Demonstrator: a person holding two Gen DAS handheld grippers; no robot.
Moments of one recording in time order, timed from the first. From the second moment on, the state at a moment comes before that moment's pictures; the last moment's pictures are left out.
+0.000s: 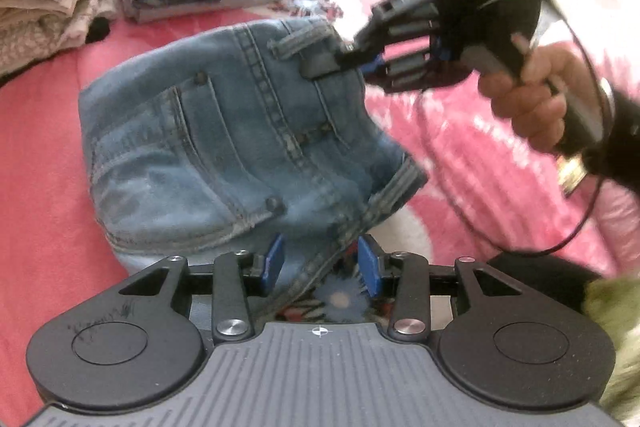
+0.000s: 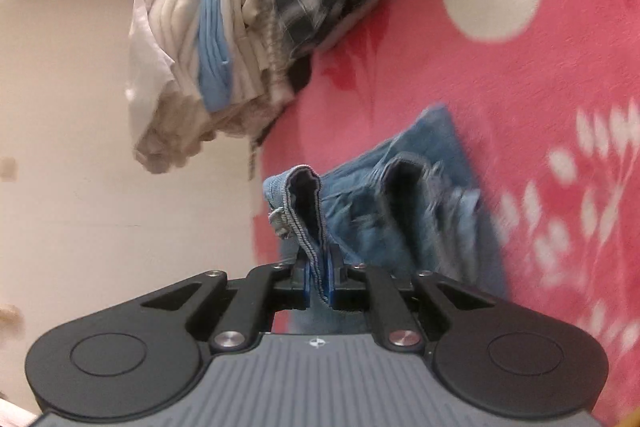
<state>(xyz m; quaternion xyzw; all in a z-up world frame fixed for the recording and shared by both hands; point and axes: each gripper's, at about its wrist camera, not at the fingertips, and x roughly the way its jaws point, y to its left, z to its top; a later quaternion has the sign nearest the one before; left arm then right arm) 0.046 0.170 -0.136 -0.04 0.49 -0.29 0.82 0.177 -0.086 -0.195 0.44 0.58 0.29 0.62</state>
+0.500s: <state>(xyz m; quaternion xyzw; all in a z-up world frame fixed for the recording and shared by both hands) 0.112 0.160 -0.147 -0.08 0.47 -0.28 0.83 0.182 -0.113 -0.243 0.48 0.62 0.22 0.58</state>
